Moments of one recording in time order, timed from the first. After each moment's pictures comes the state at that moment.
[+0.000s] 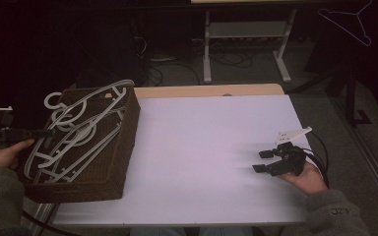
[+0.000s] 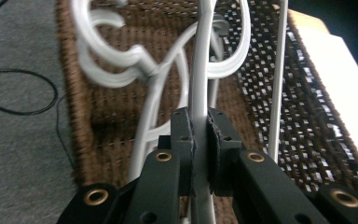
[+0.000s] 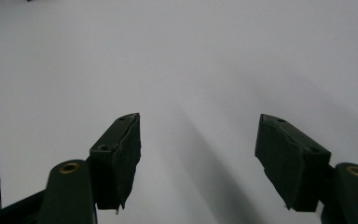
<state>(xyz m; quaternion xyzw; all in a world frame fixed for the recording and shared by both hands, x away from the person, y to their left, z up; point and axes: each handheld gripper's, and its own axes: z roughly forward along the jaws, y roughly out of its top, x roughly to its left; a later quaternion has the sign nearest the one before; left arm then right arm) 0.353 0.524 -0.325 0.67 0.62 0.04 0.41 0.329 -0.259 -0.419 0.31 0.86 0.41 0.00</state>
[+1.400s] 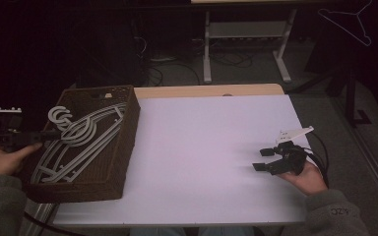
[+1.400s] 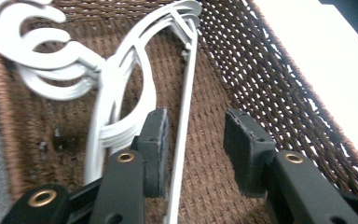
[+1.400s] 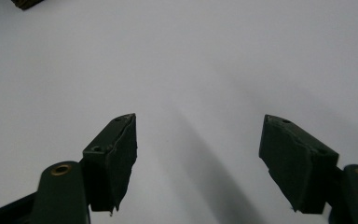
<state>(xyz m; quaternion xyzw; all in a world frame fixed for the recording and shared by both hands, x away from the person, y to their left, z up) 0.334 0.480 -0.307 0.73 0.55 0.07 0.41 0.329 -0.260 -0.415 0.32 0.85 0.42 0.02</state>
